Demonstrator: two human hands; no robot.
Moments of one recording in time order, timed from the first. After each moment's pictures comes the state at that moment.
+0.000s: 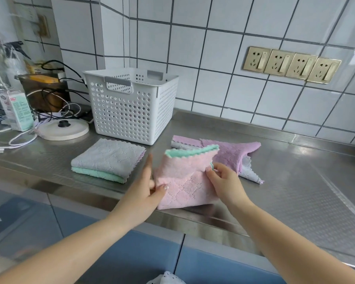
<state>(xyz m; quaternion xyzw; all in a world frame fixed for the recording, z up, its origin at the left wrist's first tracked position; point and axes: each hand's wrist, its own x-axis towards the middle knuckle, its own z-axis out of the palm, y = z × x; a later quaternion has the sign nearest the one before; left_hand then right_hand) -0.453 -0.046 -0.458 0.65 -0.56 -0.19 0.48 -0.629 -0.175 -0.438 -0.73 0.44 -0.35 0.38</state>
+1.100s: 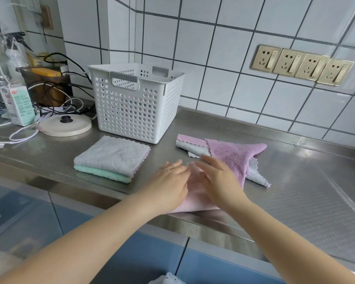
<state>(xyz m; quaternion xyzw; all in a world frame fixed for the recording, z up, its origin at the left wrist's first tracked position) -0.457 -0.088 -0.439 0.66 -0.73 0.04 0.18 -0.601 -0.176 -0.438 -0.90 0.34 -0.26 0.05</state>
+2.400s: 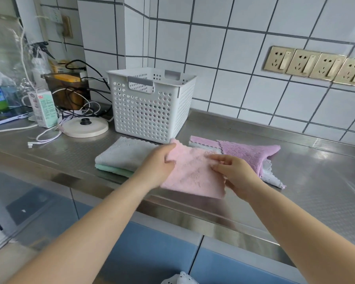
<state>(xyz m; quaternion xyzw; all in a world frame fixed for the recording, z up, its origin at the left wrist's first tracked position) -0.413 -0.077 -0.416 0.71 -0.52 -0.17 0.44 -0.593 -0.186 -0.414 -0.66 0.45 -0.30 0.52</state>
